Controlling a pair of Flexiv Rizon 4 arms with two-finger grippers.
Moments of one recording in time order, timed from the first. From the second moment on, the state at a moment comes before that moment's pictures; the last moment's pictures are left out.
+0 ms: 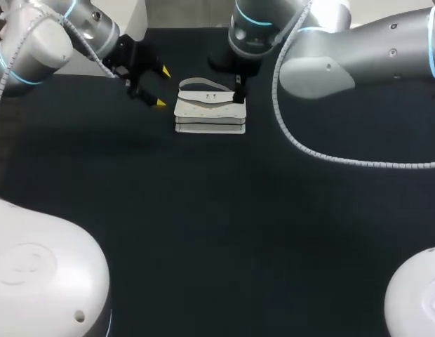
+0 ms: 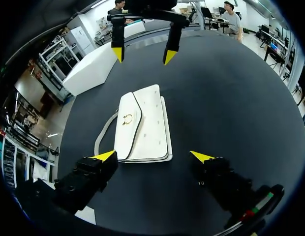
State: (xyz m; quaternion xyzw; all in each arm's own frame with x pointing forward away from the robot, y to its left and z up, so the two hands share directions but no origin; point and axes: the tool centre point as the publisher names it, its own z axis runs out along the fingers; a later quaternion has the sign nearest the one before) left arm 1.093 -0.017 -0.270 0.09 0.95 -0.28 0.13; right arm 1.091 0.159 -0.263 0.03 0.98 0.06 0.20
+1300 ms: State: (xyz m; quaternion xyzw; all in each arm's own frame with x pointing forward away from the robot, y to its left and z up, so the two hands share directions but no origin) left arm 1.104 -0.017 -0.277 0.00 0.96 -0.28 0.02; right arm 1.109 0.140 -0.267 0.09 0.98 0.11 0.10
